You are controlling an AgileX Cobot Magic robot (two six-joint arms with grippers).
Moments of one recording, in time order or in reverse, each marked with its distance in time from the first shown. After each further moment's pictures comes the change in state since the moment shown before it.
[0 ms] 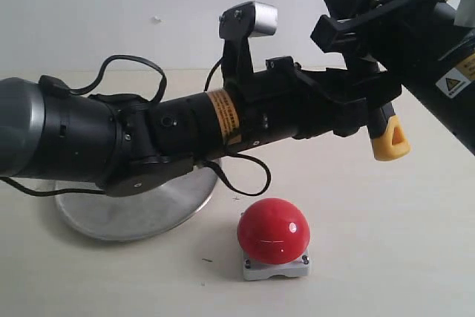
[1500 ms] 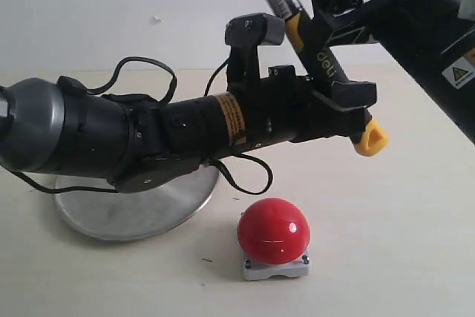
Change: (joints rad) left arm 0.015 0.042 -0.036 0.001 0.070 0.033; right arm 0.000 -0.005 -0.014 -0.040 -0.083 -0.129
